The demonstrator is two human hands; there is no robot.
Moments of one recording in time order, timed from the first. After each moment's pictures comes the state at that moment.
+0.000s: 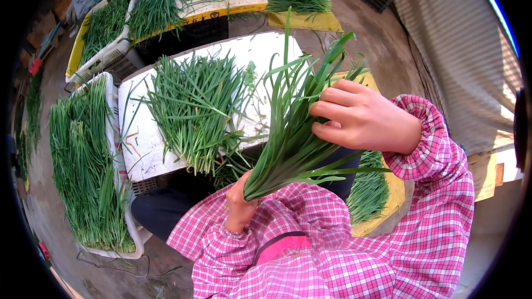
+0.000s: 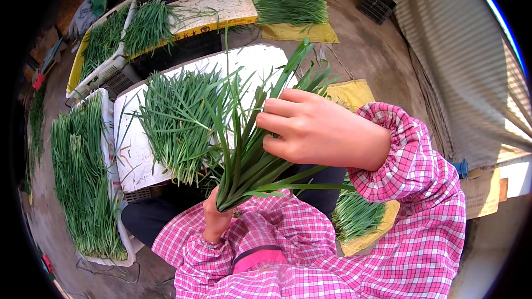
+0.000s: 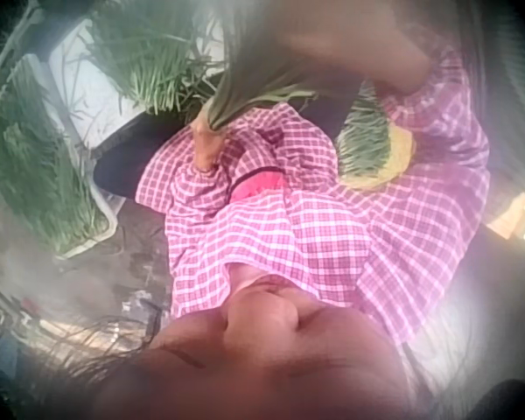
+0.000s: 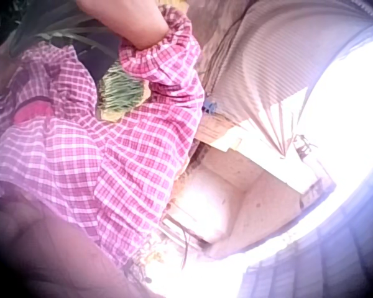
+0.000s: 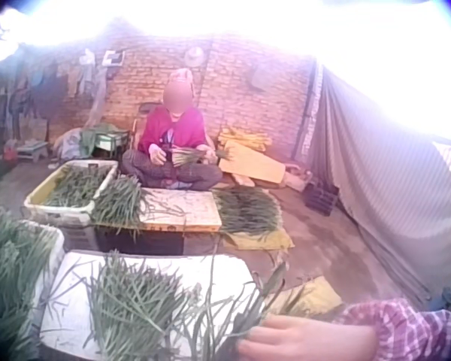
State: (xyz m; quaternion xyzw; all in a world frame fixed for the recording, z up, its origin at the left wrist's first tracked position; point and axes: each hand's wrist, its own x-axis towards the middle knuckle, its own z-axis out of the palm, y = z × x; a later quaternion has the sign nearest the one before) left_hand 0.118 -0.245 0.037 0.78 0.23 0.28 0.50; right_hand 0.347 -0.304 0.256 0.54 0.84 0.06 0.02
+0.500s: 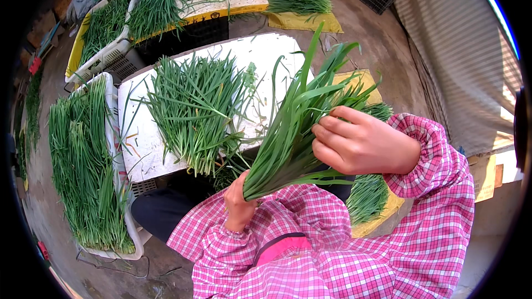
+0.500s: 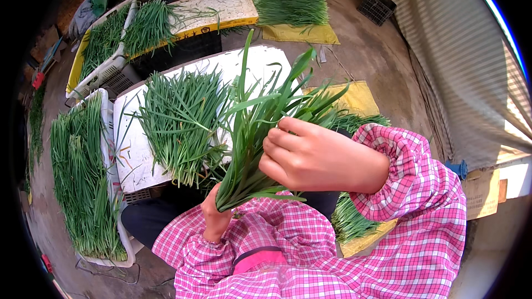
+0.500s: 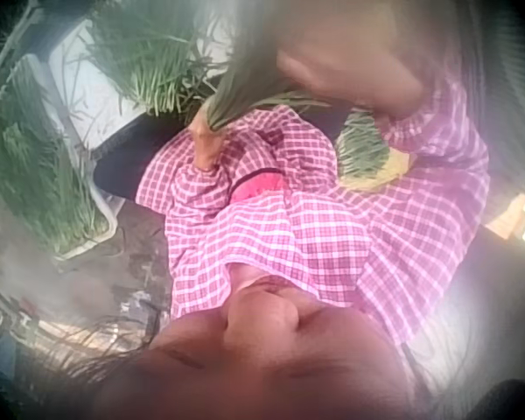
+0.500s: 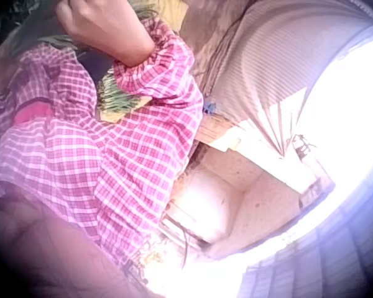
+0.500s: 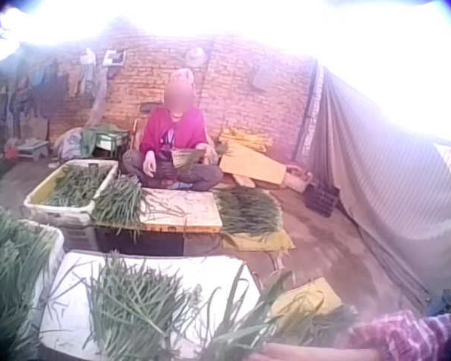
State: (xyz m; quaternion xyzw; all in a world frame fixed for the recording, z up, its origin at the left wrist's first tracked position) left_hand 0.120 -0.241 0.027 0.82 0.23 0.33 0.41; right_hand 0.326 -0.317 0.245 0.54 0.83 0.13 0.04
